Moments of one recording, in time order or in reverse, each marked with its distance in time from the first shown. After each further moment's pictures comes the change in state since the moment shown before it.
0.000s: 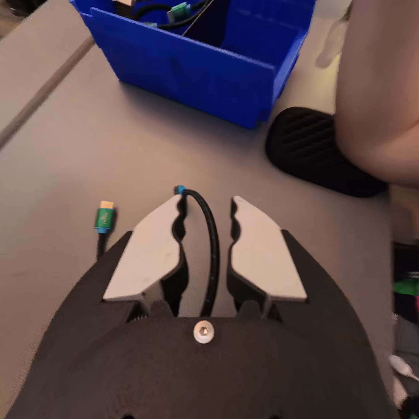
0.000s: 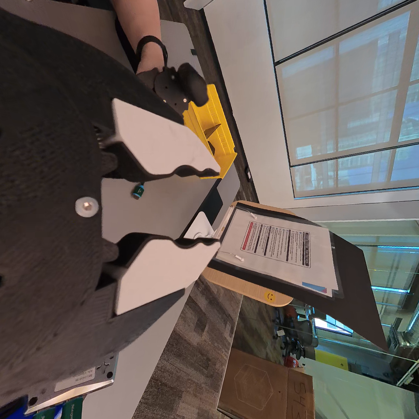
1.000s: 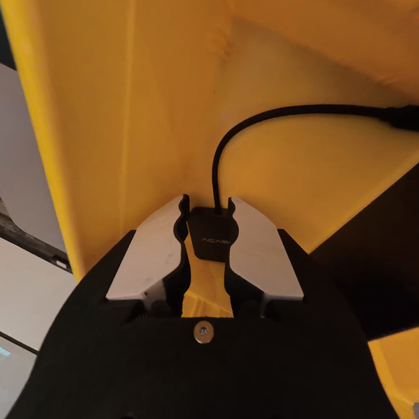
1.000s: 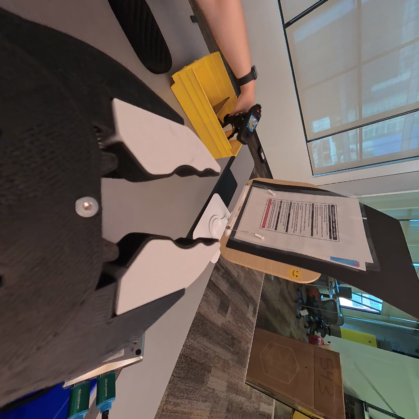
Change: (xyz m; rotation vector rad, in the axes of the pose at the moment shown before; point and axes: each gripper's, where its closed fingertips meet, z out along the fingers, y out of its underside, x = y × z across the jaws) left arm -0.346 0.252 -0.224 -0.954 -0.342 0.084; right arm 0.032 0.024 0.008 -0.083 0.103 0.025
